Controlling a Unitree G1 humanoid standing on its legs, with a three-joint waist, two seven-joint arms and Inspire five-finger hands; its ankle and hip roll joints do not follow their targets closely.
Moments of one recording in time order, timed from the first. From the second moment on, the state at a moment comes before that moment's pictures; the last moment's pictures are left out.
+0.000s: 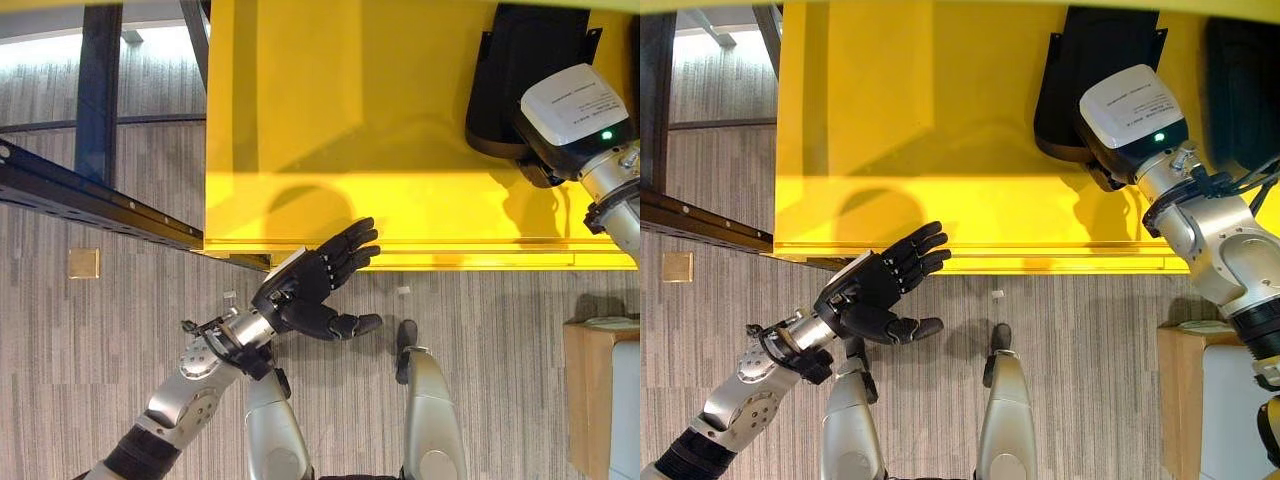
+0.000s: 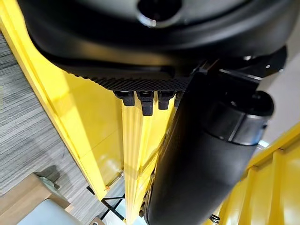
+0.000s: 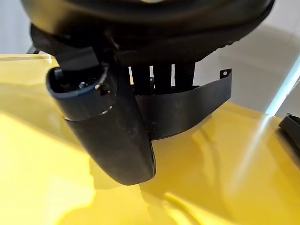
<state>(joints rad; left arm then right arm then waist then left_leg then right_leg) -0.12 0.66 -0.35 -0.16 -0.78 -0.15 -0.40 -0.81 -1.22 0.49 0.19 -0.63 -0.09 -0.15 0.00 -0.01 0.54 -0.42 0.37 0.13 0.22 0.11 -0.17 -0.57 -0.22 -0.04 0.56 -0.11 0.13</state>
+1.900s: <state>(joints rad) -0.11 0.70 -0.34 -0.16 -0.78 -0.13 -0.45 -0.82 -1.19 0.53 0.13 -0.83 -0.06 -0.15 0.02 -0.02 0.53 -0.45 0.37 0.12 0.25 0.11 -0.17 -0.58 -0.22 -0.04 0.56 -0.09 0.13</state>
